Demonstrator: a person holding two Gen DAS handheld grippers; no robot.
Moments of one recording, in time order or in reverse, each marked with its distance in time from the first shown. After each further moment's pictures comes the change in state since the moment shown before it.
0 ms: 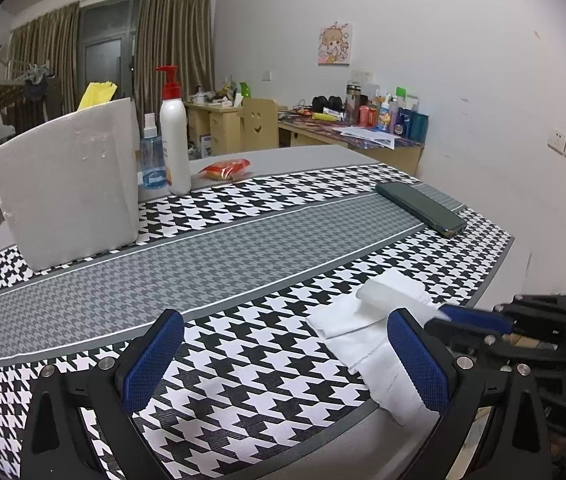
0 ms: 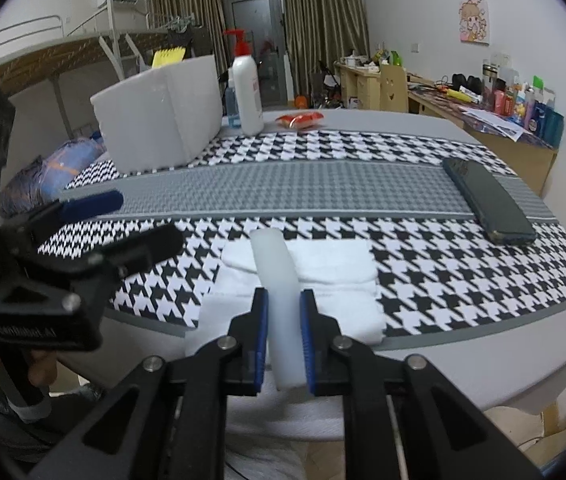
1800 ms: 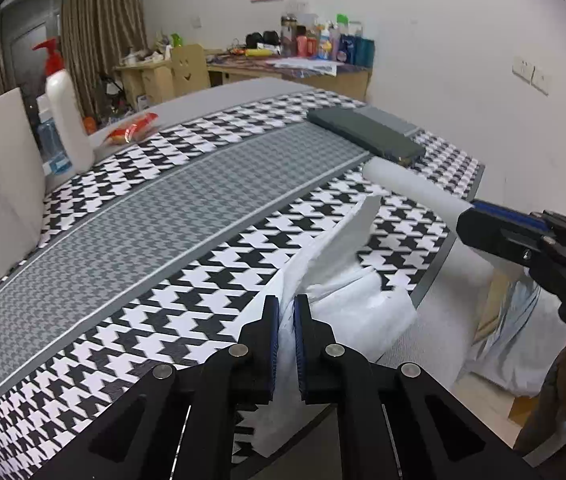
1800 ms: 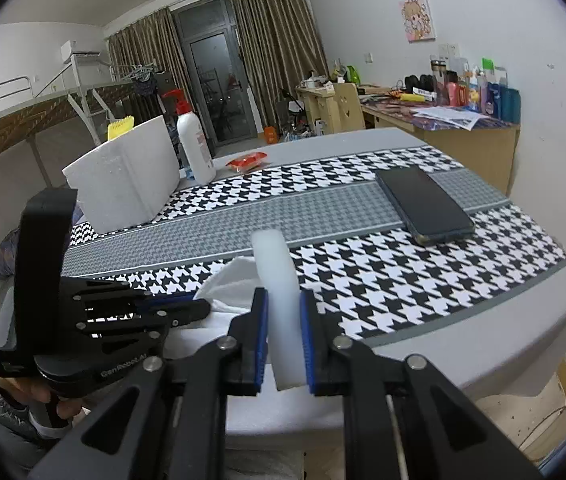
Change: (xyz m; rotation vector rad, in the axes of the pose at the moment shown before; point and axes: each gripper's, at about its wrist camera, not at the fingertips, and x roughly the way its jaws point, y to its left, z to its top) left arm 0.054 -0.048 0.006 0.145 0.233 -0.142; right arm -0.035 -0.055 0.004 0.150 -0.116 -0.031
